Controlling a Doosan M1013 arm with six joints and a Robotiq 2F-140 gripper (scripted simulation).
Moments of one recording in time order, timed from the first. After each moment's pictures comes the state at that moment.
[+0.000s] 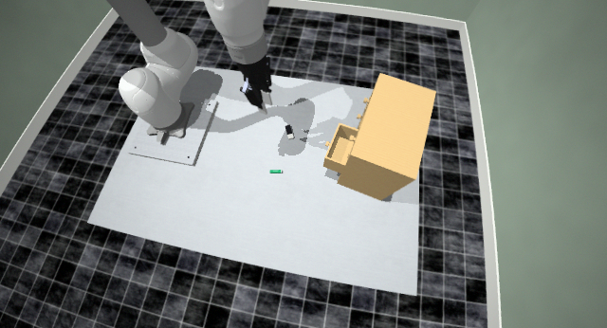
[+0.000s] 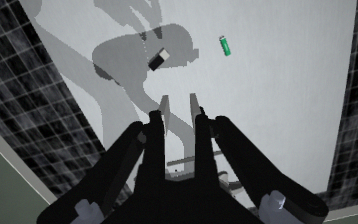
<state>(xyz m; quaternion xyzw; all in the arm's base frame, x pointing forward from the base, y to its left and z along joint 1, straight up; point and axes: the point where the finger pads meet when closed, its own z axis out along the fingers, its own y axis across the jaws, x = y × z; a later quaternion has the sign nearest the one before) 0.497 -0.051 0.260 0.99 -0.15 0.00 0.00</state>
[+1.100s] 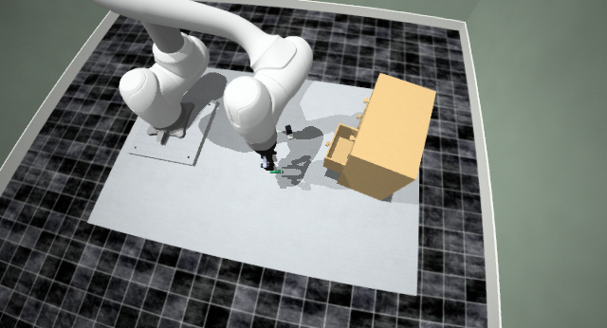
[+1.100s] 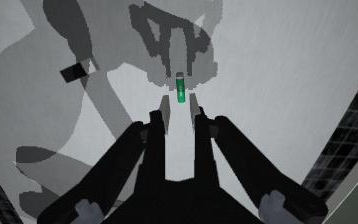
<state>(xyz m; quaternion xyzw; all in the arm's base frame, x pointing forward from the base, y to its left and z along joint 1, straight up) 0.520 -0.192 0.089 1.00 0.05 0.00 0.00</state>
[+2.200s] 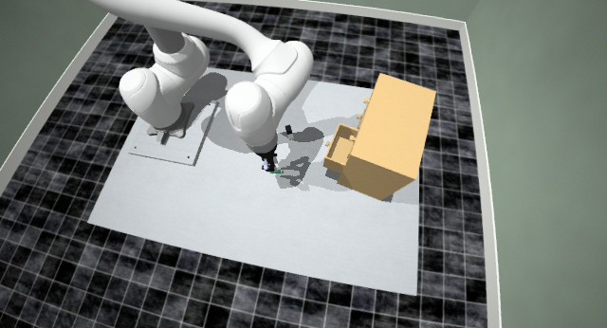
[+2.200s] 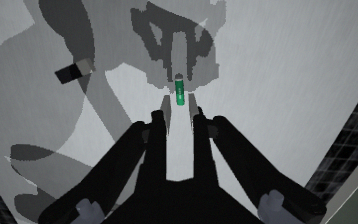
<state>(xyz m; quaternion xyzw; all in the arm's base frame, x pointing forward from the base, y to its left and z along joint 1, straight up) 0.521 -0.194 0.078 1.00 0.05 0.00 0.00</state>
